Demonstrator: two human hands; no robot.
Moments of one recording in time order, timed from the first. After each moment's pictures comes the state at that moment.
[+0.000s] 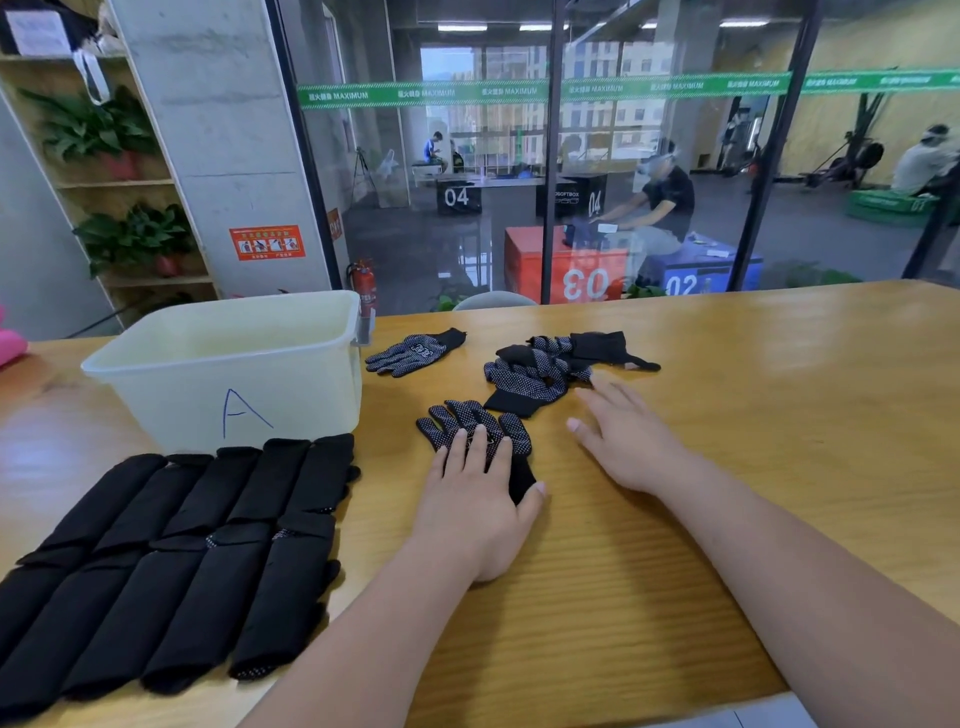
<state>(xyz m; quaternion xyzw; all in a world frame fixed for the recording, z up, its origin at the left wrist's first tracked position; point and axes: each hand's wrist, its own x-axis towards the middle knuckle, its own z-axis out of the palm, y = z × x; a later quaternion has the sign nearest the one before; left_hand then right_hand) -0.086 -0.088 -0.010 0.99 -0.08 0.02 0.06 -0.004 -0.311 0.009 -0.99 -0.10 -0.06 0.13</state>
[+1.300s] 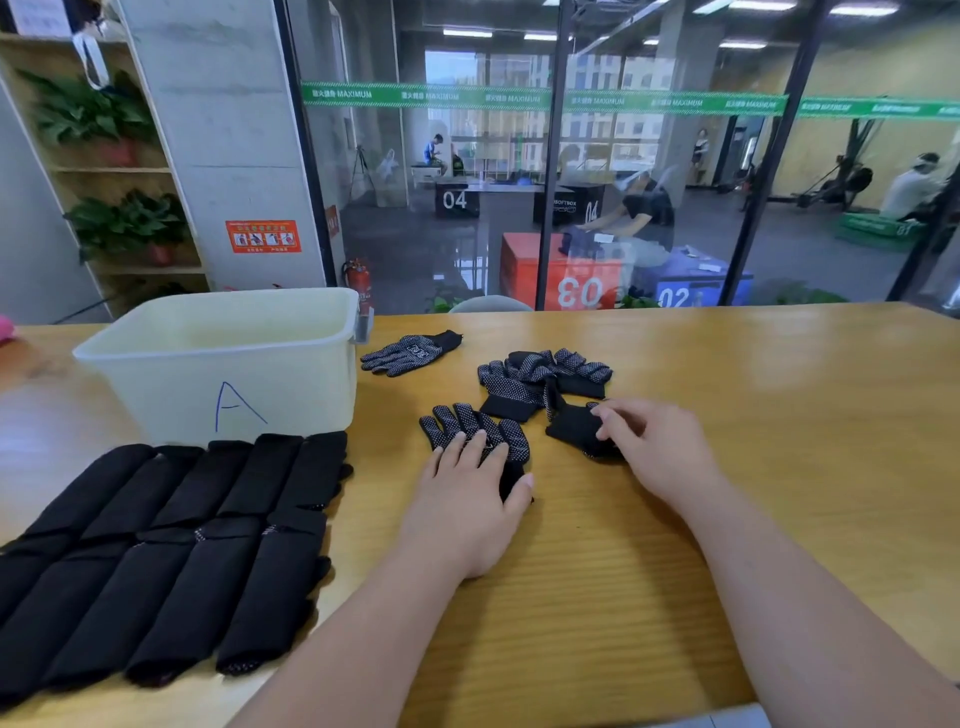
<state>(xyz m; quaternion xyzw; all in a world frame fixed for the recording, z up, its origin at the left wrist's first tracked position) -0.089 -0.087 -0.005 0.99 -0.09 0.04 0.13 -0.029 -0.337 0.019 -0.92 -0.06 -0.18 0.34</state>
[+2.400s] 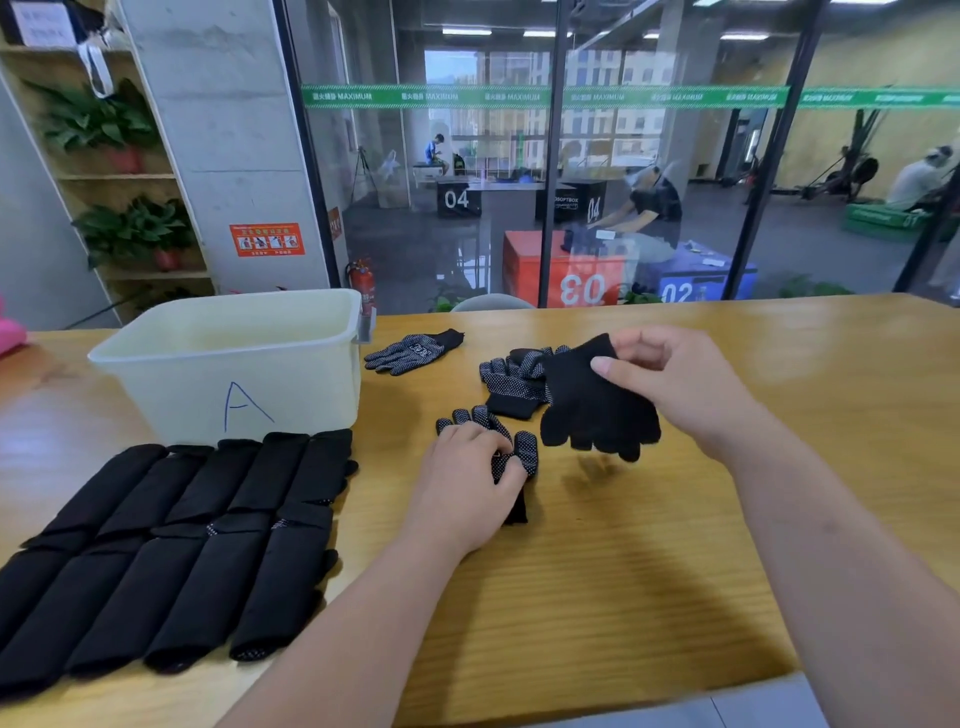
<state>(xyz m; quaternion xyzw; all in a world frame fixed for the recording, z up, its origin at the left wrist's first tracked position) -0.079 -0.083 -0.005 0.95 -0.09 0.17 0.26 -0.072 -0.326 0.111 -0.80 -0.16 -0.11 0.57</state>
